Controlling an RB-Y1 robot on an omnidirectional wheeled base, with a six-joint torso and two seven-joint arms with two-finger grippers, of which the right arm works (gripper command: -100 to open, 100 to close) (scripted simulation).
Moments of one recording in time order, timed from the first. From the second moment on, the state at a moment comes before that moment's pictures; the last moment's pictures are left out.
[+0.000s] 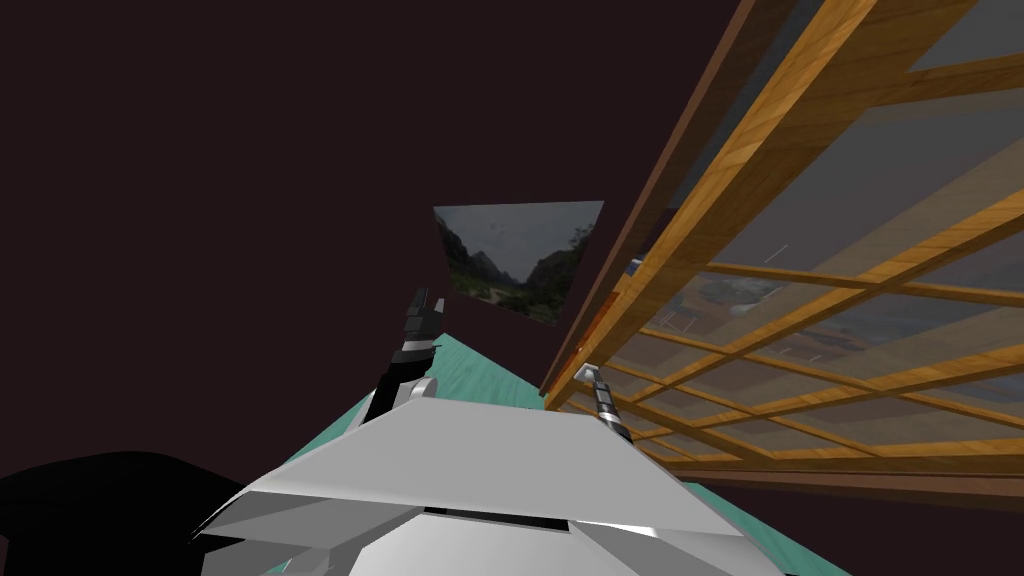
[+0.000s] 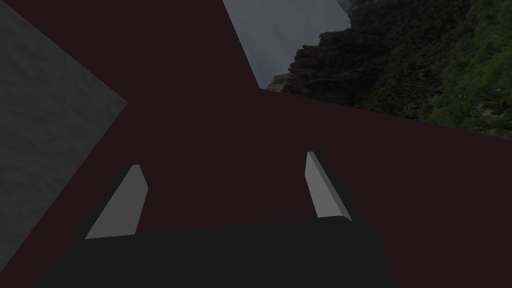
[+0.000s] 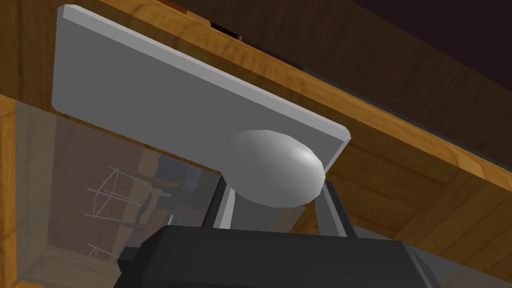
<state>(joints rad) 0.19 -0.22 -0.32 -0.78 0.11 -0.98 0.07</state>
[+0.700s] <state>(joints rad) 0.19 -0.24 -0.26 -0.78 0.04 -0.96 -0.10</state>
